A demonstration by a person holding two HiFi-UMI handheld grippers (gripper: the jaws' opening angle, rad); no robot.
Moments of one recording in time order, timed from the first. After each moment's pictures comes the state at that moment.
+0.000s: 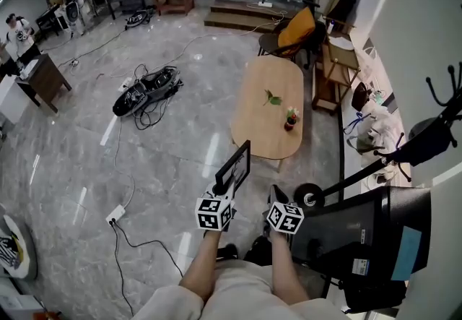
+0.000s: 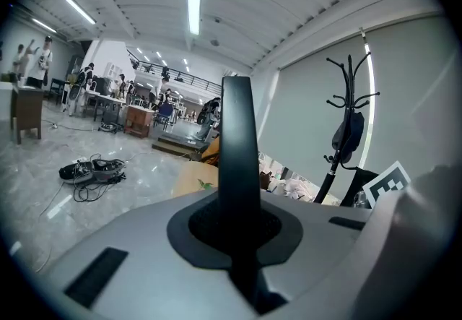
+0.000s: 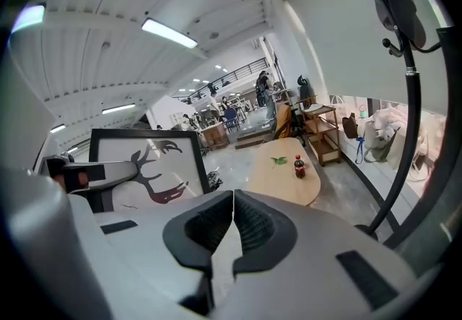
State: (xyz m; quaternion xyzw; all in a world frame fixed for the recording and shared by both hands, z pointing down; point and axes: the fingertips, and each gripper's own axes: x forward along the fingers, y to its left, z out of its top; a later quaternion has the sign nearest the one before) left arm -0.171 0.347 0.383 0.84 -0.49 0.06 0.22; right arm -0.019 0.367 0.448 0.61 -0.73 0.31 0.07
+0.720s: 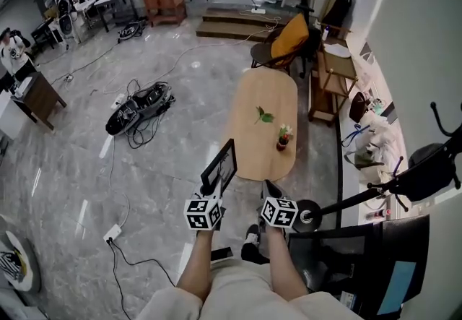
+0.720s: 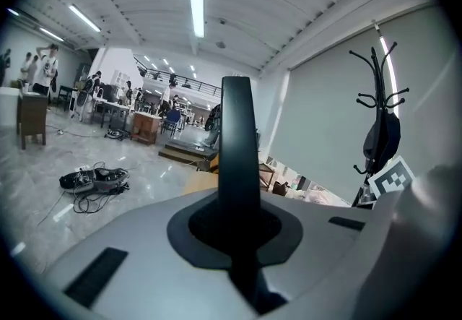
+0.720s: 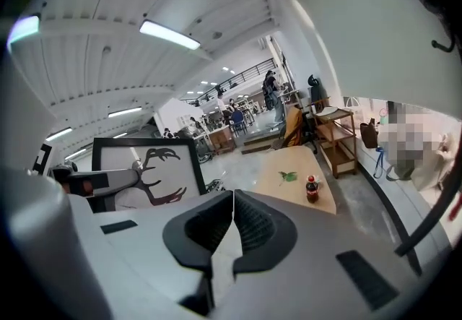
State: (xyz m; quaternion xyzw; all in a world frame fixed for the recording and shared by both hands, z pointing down) left arm -0.141 0.197 0.379 0.82 -0.53 0.05 0.20; right arm 0.026 0.203 0.435 0.58 -0.76 0.29 0.06
